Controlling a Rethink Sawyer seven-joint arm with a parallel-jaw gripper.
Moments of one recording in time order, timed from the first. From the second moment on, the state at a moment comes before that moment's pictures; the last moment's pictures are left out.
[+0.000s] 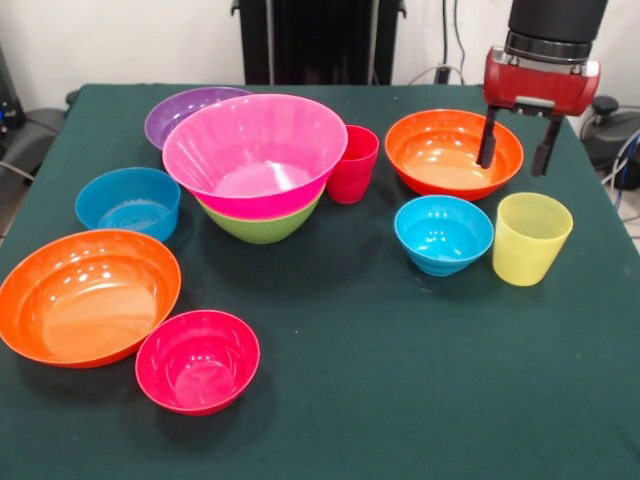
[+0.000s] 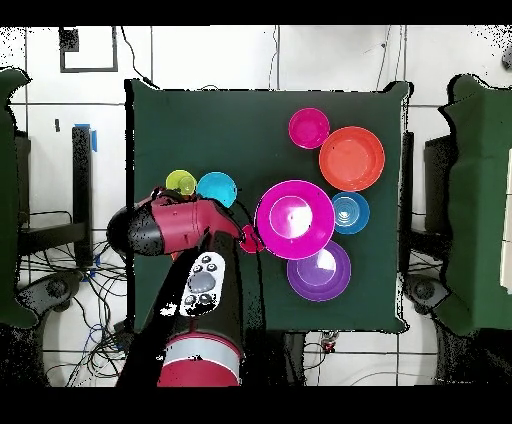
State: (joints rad) arm 0.15 -0.60 -0.11 1.64 -0.07 0.29 2.18
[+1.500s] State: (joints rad) arm 0.27 -0.59 -0.26 1.64 -0.07 0.52 2.18
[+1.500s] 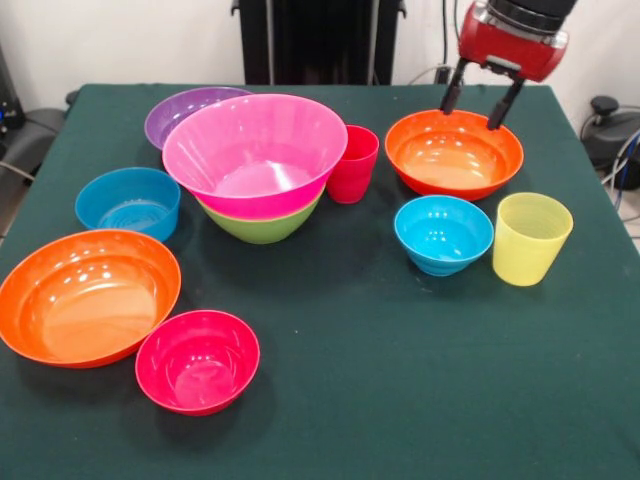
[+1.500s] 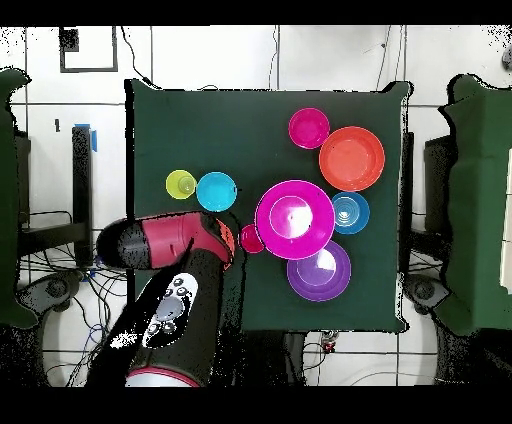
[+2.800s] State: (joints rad) arm 0.17 -0.59 -0.25 1.65 -0.07 0.46 2.18
